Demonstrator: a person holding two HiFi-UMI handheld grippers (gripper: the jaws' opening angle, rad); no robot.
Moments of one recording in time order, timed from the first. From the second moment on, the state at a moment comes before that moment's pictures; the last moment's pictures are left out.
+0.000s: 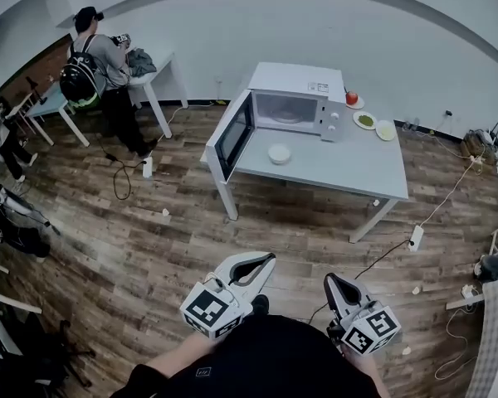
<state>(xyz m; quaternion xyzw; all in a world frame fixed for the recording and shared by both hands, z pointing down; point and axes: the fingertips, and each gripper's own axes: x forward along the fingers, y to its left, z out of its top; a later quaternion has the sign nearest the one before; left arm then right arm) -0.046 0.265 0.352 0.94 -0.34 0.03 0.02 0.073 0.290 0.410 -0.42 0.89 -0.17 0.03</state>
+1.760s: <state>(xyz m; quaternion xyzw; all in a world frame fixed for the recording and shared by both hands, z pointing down) -0.047 -0.082 0.412 0.87 -0.47 0.13 0.04 0.086 -0.064 0.450 -0.31 0.92 -0.23 -0.01</state>
